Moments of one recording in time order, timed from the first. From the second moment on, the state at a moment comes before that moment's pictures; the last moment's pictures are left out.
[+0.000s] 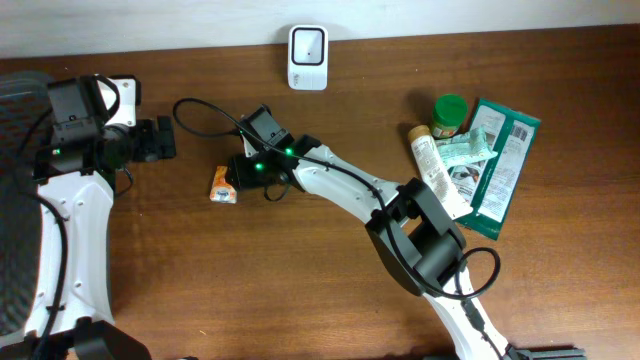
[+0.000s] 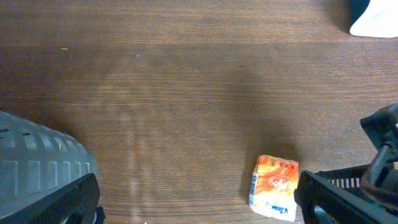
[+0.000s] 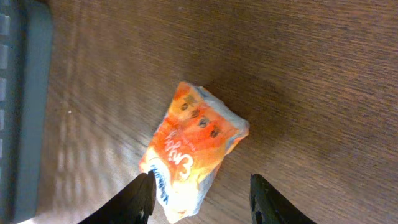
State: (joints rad) left arm 0.19 1.58 1.41 -0.72 0.11 0.16; right arm 0.72 2.34 1.83 -0.43 -0.34 0.56
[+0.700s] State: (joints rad) left arm 0.19 1.58 1.41 -0.72 0.11 0.16; right arm 0.72 2.41 1.83 -0.38 -0.47 0.51
